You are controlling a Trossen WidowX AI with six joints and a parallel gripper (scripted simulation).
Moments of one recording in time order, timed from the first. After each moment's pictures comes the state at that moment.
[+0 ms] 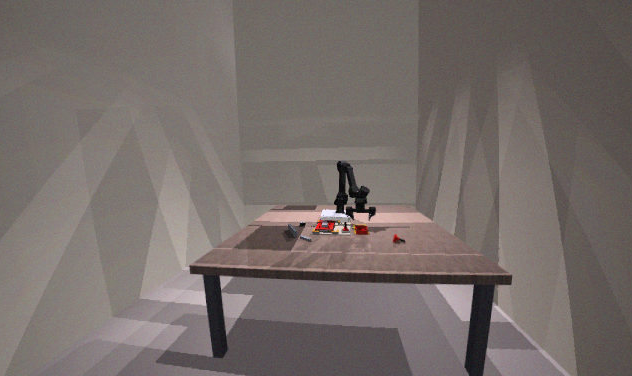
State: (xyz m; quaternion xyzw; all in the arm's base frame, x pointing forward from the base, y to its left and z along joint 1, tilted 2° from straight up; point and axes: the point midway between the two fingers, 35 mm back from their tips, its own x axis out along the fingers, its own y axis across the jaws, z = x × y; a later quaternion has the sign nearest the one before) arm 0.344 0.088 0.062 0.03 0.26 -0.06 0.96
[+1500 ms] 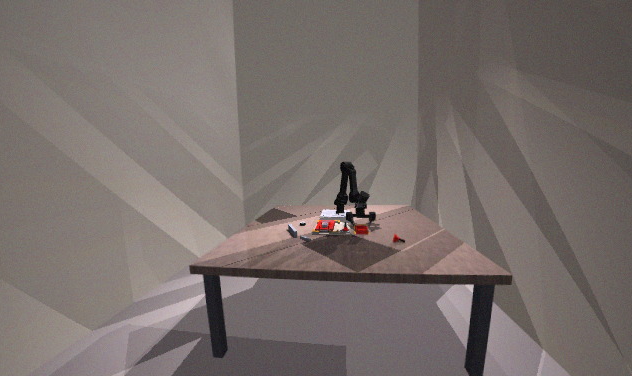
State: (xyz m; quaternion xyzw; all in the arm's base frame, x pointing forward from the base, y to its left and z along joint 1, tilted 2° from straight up) arm 0.345 0.090 0.028 0.03 0.25 -0.06 0.97
